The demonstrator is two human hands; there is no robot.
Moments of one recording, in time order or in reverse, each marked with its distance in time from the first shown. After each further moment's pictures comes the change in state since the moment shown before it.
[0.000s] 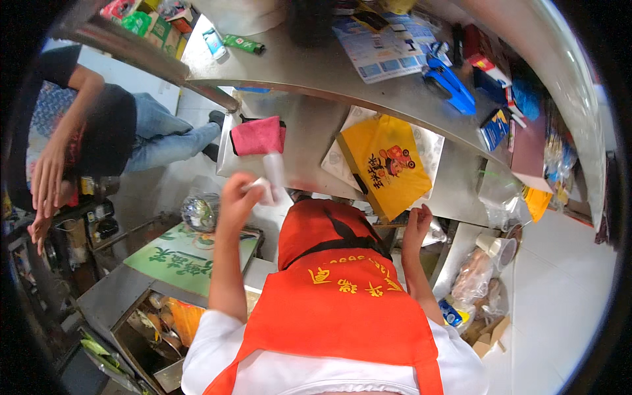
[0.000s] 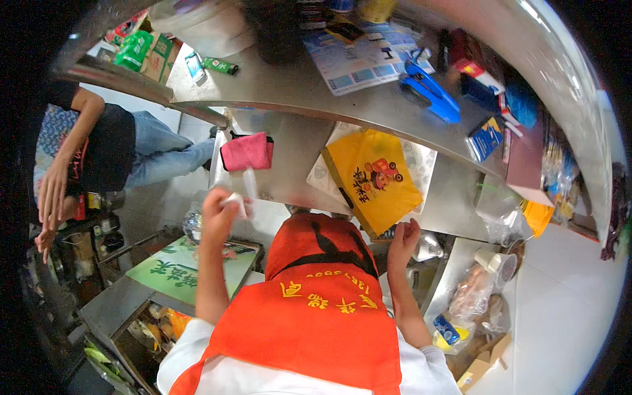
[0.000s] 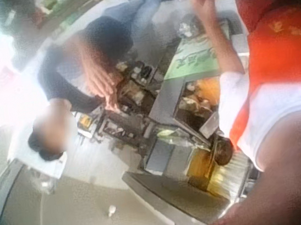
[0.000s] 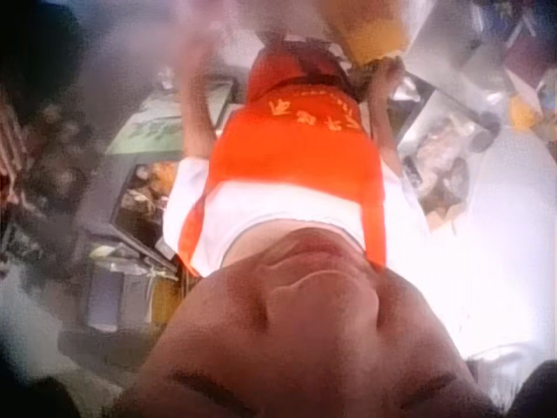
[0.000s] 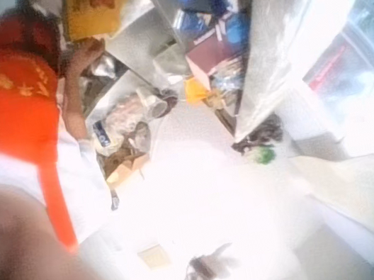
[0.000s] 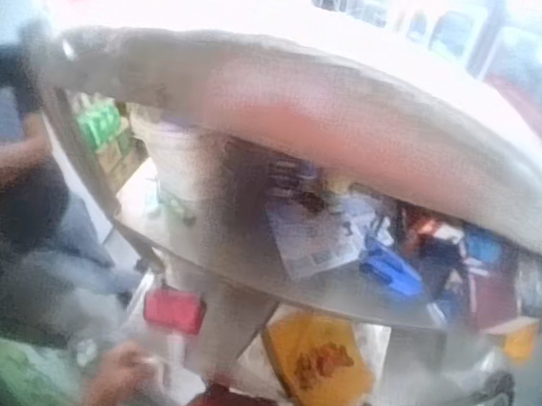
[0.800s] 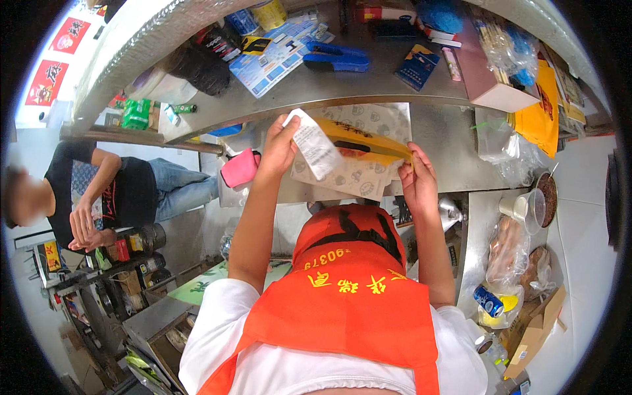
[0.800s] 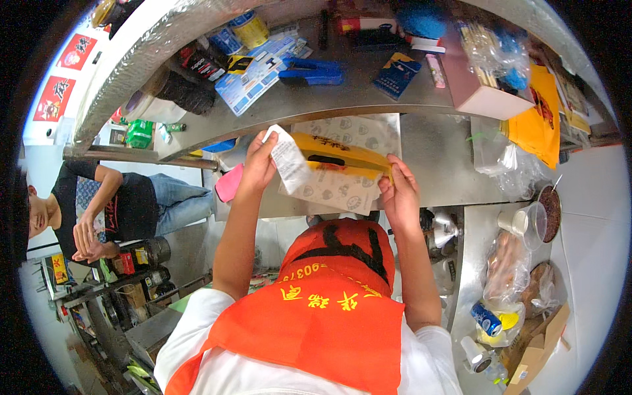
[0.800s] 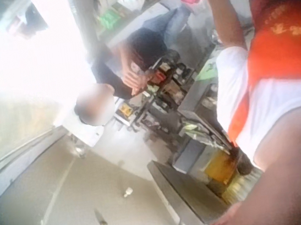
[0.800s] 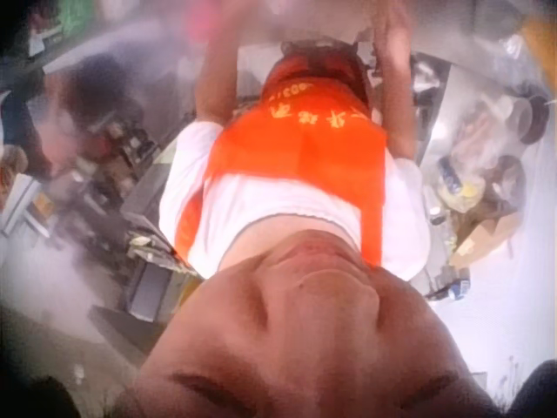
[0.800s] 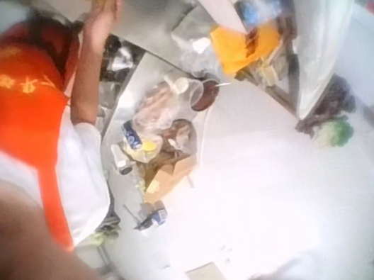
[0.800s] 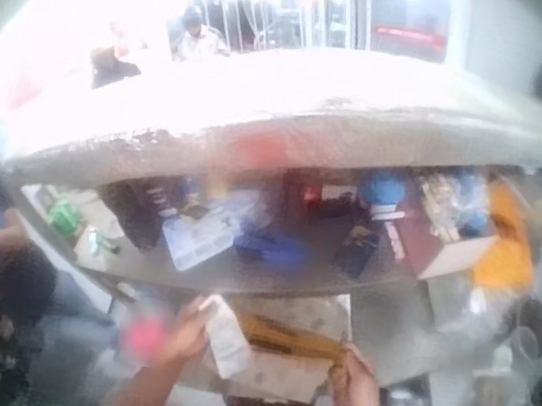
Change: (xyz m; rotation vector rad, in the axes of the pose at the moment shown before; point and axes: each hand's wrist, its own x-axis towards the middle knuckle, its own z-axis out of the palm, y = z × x) left_hand 0.128 0.015 0.209 -0.408 -0.352 -0.034; right_hand 0.079 -0.088 -0.038 1.133 -0.283 0.304
